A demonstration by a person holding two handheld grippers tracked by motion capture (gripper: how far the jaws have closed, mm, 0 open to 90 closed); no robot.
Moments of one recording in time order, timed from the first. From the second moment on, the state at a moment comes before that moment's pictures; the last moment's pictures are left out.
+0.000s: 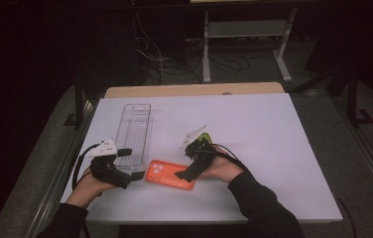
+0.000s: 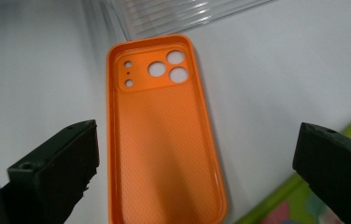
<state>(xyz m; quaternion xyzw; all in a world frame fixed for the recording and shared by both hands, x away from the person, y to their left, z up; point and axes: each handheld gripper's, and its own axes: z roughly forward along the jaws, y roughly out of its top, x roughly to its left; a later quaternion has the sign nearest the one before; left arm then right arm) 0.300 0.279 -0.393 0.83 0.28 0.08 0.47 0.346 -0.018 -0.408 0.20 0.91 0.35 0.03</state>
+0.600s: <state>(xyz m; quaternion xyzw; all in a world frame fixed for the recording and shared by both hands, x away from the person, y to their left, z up) 0.301 0.278 -0.394 0.83 0.28 0.08 0.47 0.347 0.025 -0.437 0.15 0.93 0.33 0.02</state>
